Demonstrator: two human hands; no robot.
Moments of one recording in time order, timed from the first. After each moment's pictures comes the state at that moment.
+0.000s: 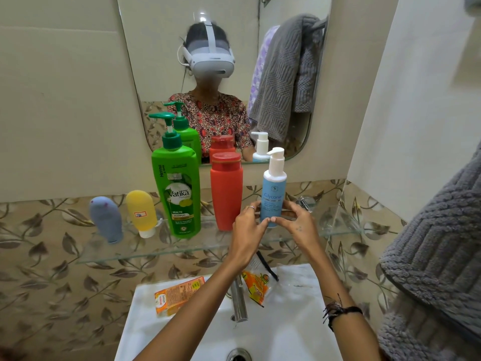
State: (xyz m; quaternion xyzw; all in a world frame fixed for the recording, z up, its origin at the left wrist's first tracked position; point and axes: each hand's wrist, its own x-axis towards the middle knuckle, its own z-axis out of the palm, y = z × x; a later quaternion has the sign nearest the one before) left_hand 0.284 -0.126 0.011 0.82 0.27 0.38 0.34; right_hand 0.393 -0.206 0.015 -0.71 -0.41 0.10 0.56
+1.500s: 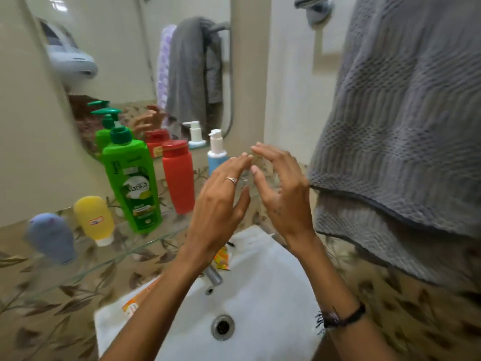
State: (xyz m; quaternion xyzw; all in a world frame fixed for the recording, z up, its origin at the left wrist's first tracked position) left_hand 0.153 -0.202 0.104 0.87 -0.08 0.45 0.21; right_hand 0.207 -0.313 0.114 -0.69 -0.36 -0.39 0.48
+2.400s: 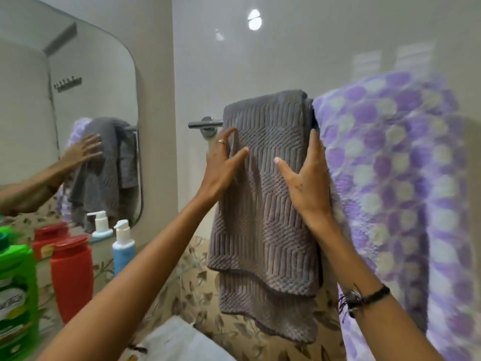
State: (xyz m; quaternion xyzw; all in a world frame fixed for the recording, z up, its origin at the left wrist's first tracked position) left_hand 0.272 -0.332 0.288 0.75 -0.23 0.37 0.50; right_hand 0.237 -0.487 0.271 -0.74 -0.15 -0.51 0.42
